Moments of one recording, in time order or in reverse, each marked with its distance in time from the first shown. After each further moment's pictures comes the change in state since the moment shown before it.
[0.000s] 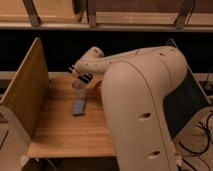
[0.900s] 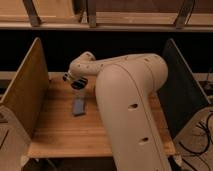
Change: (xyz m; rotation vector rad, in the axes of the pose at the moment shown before) arm 0.017 0.065 0.060 -0.169 0.074 -0.073
